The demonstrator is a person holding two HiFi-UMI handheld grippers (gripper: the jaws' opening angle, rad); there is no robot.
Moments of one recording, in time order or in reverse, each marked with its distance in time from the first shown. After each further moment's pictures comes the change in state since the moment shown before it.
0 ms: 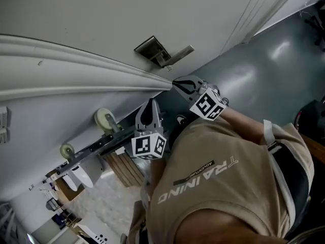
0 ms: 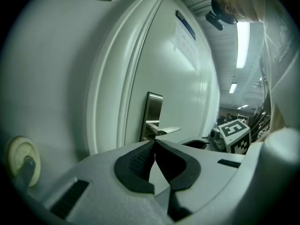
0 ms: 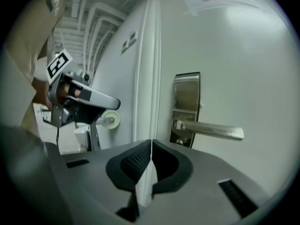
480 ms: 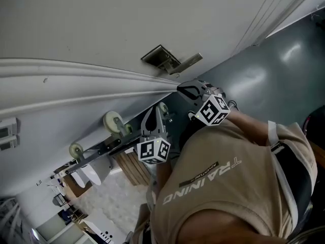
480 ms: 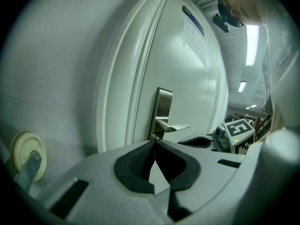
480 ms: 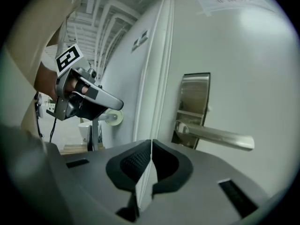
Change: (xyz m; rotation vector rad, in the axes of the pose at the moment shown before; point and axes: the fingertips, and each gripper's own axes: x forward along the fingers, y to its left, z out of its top) left arm 0.002 0.019 -0.013 -0.055 0.040 0.078; right arm 0.012 0.001 -0.002 -0.093 -0.011 0.065
